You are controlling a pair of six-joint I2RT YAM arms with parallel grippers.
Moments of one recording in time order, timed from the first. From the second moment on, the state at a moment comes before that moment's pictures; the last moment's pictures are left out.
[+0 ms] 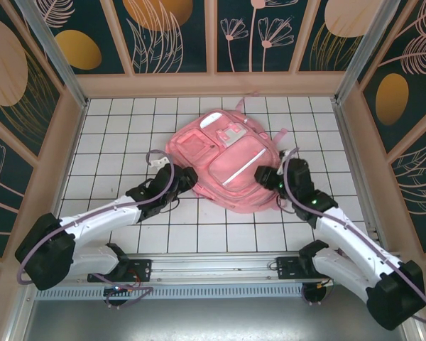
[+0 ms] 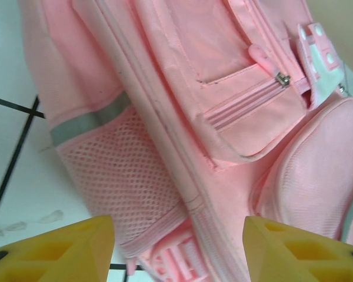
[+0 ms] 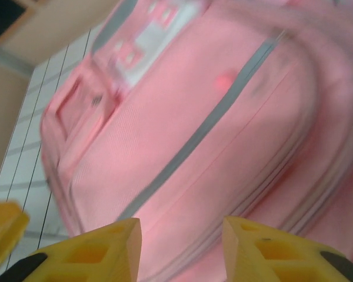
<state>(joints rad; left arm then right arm) -0.77 1.24 0.62 -0.06 -0.27 -1.04 0.57 0.86 0.54 -0.23 -0.02 0.70</state>
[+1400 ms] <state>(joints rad) -0.94 1.44 0.21 0.62 -0.31 -0.79 0.98 1.29 0.67 -0.13 0.26 0.78</state>
